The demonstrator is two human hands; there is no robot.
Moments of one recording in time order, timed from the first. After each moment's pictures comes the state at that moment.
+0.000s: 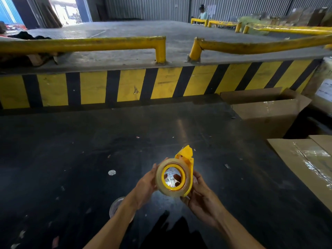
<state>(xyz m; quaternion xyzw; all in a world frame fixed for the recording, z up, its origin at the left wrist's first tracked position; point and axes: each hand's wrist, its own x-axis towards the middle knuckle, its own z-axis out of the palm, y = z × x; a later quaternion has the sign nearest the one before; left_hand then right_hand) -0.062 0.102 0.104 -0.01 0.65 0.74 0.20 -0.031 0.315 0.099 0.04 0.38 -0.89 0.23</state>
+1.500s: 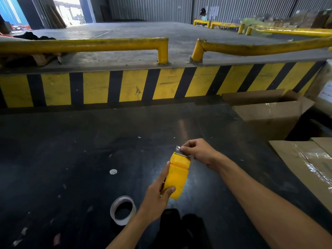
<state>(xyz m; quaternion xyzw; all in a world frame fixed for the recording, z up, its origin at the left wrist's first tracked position) -0.031 0.125 0.083 0.11 0.83 0.55 0.02 -0.130 0.314 0.196 -0.04 0.83 -0.53 0.16</state>
